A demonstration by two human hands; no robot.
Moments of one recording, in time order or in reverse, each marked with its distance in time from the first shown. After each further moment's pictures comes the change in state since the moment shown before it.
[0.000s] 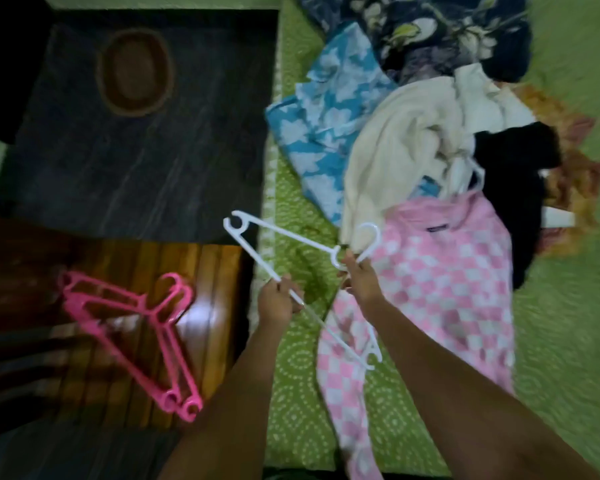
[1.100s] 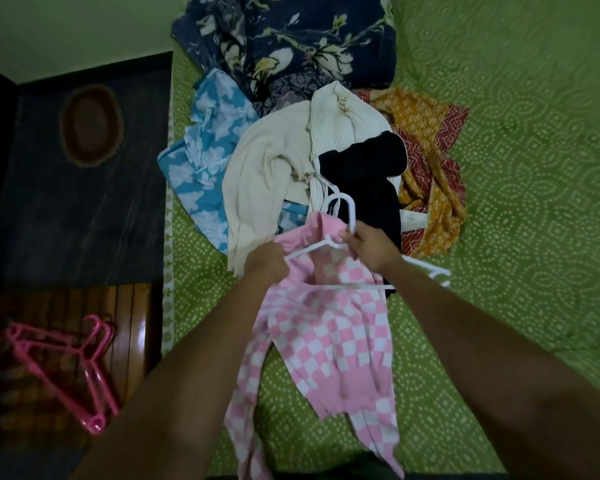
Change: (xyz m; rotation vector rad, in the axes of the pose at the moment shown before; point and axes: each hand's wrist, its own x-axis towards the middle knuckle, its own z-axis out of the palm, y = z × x) left_hand -0.084 0.148 0.280 1.462 -0.137 0.244; right_hand 0.083 -0.106 -0.324 -0.633 -0.252 -0.303
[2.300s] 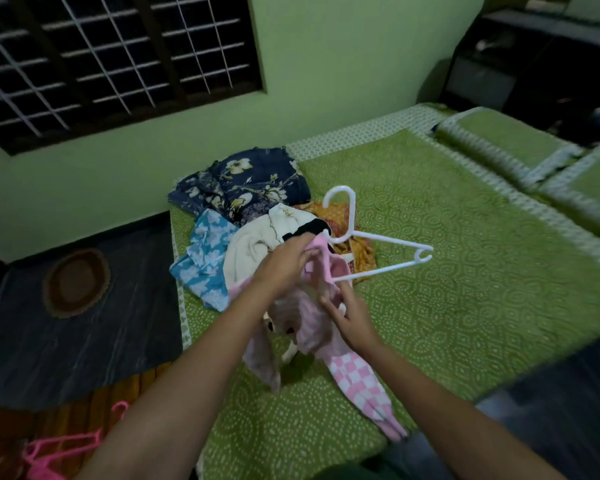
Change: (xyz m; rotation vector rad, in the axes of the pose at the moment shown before) left_hand -0.334 -0.021 -0.106 -0.187 0.454 1.006; right_hand -0.334 -0.115 0.095 0.158 0.717 -0.420
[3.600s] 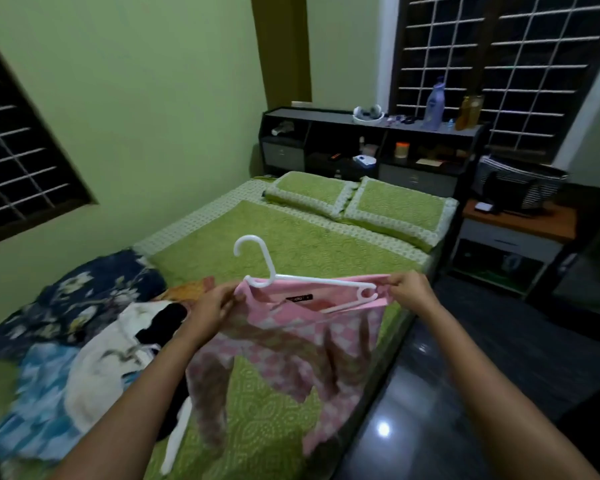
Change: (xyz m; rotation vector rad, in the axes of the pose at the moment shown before) left_hand 0.017 0.201 0.097 -0.105 -0.143 0.389; right_hand -0.173 0.016 -0.414 -0.411 0.404 0.685
